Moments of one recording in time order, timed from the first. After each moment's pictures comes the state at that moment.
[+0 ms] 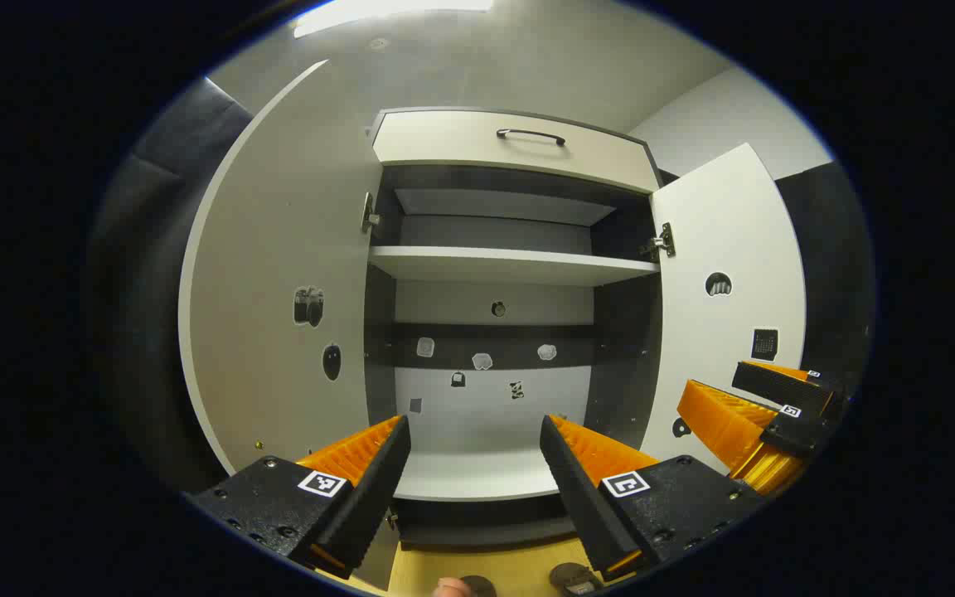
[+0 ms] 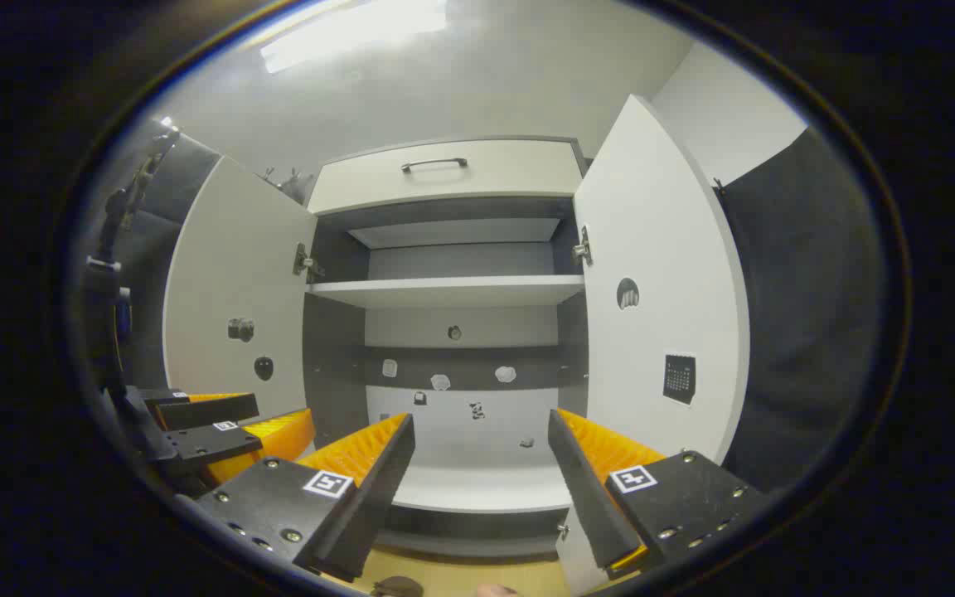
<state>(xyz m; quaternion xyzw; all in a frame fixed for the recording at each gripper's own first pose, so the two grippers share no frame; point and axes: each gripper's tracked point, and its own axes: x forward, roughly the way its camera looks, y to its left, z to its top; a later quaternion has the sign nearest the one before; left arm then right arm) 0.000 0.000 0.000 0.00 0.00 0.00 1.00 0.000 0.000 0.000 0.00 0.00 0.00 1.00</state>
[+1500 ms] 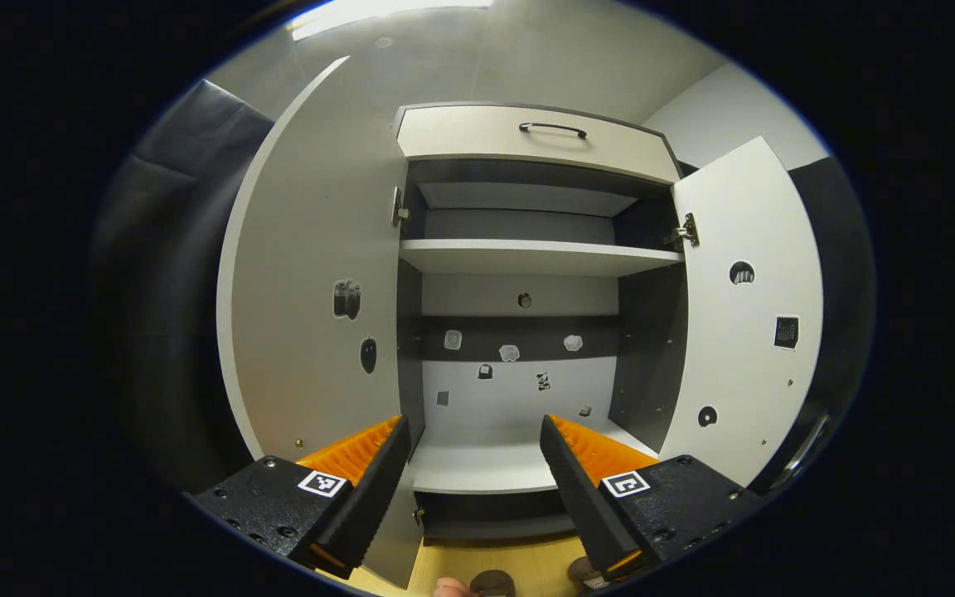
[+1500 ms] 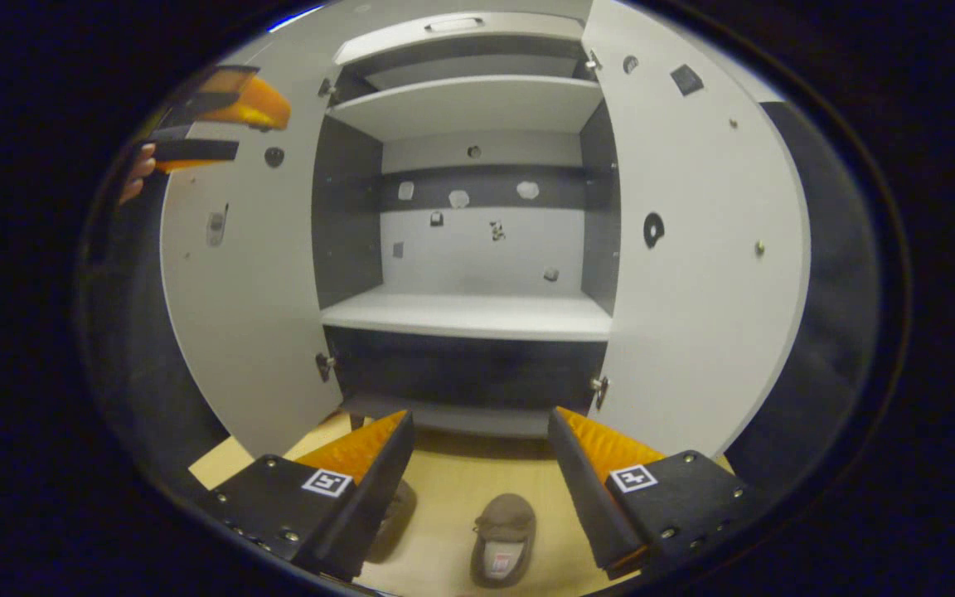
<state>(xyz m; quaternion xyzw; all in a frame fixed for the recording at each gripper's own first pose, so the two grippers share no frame) -0.012 0.031 -0.005 0.01 0.01 0.04 1.00 -0.069 -0.001 -0.313 -0.03 0.25 0.04 0.97</state>
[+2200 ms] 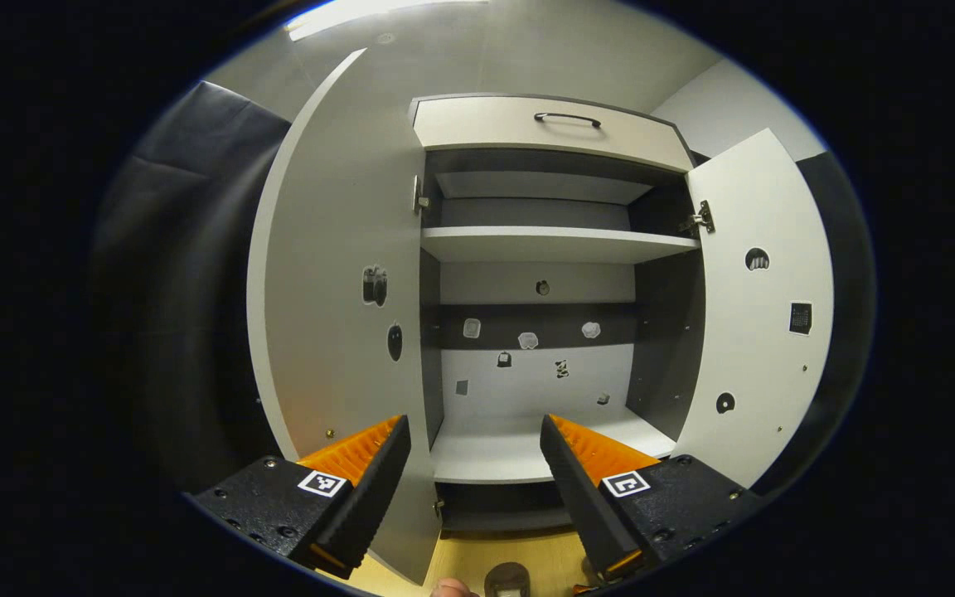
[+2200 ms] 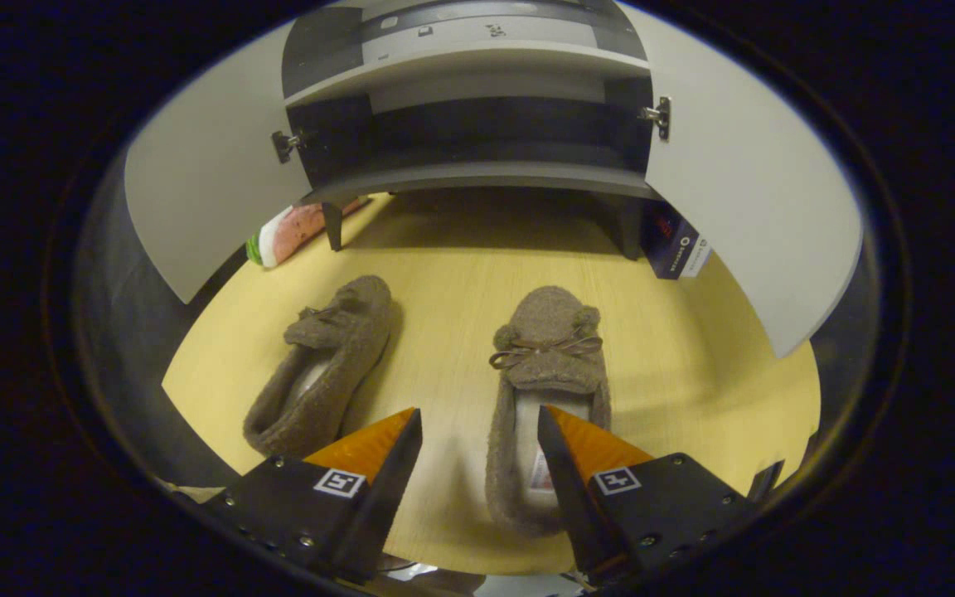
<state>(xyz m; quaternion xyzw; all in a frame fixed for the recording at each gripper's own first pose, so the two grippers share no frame) -0.021 0.051 -0.019 0.02 0.03 0.07 1.00 -0.154 -0.011 -0.550 0.00 0.48 0.04 0.88</state>
